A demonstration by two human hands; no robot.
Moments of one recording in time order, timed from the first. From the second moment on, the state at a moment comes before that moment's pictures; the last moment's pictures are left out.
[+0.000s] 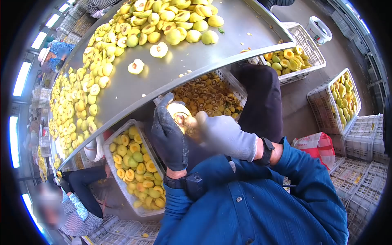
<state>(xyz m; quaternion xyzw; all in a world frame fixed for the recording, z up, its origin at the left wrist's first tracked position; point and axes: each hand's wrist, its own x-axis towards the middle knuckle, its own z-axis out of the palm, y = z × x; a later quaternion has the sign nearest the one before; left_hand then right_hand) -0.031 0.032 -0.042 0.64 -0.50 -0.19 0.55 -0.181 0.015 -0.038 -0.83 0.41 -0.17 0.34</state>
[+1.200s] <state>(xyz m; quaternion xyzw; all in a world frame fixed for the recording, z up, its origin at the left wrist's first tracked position) -0.030 0.040 -0.034 0.54 -0.51 -0.26 0.62 -0.191 0.017 -0.030 -0.74 0.31 -0.16 0.58</state>
